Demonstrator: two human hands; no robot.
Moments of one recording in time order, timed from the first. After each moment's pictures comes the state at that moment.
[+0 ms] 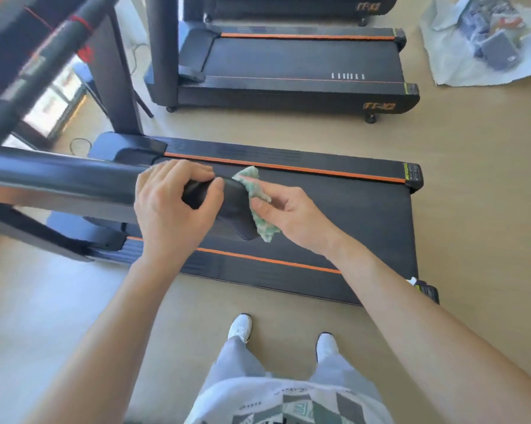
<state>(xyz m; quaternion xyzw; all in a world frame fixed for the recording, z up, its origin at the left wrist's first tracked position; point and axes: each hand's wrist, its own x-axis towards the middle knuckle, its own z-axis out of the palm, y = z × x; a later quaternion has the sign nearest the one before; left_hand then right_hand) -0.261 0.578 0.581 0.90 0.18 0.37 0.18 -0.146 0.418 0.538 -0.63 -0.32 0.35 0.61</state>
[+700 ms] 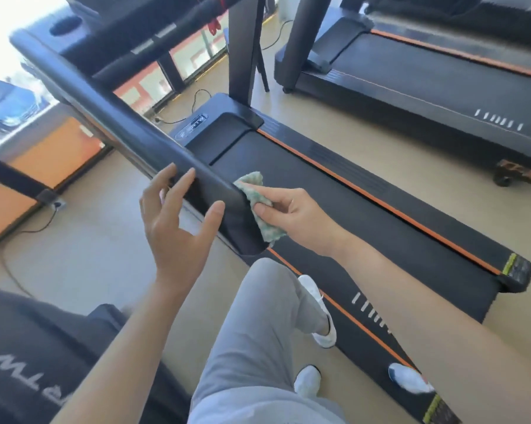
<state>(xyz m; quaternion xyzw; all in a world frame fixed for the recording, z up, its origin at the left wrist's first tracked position) -0.265 0.515 0.554 0.78 0.43 0.44 0.14 -0.063 0.451 0.540 -0.47 -0.47 0.55 0.51</state>
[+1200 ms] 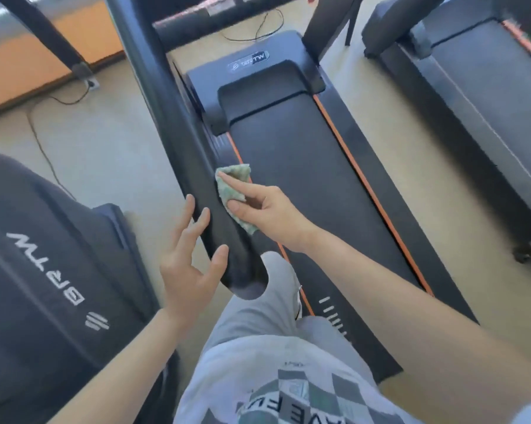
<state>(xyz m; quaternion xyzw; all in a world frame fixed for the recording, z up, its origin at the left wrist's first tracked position) -0.238 0.504 0.575 0.65 0.59 0.41 0.24 -0.060 0.588 0.587 -0.45 -0.50 0.67 0.32</state>
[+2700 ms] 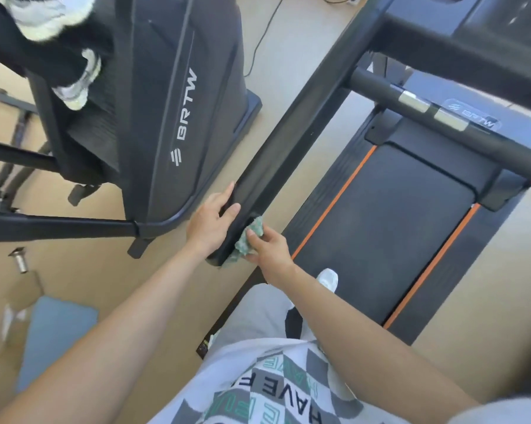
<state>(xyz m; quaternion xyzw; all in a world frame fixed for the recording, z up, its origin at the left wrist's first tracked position) -0.141 0.561 0.646 0.16 0.94 0.20 0.24 -0.023 0.650 0.584 -0.39 -0.32 0.86 -0.07</state>
